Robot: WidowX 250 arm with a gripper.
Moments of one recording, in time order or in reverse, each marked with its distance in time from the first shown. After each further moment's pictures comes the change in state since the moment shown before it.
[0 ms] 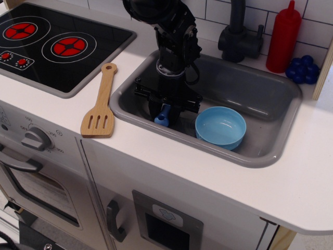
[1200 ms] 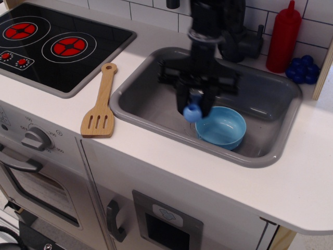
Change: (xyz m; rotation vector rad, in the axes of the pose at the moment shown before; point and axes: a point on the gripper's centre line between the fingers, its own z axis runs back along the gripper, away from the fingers) arm -0.035 -0.052 0.081 -0.054 0.207 0.120
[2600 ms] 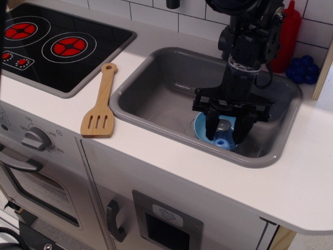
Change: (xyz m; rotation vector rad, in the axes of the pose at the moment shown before) arm -0.004 -0.046 -0.034 0.058 0.102 0.087
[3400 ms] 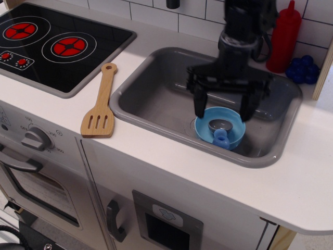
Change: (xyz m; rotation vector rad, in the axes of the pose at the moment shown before) arm 0.000 0.021 0.048 -0.115 -0.183 0.020
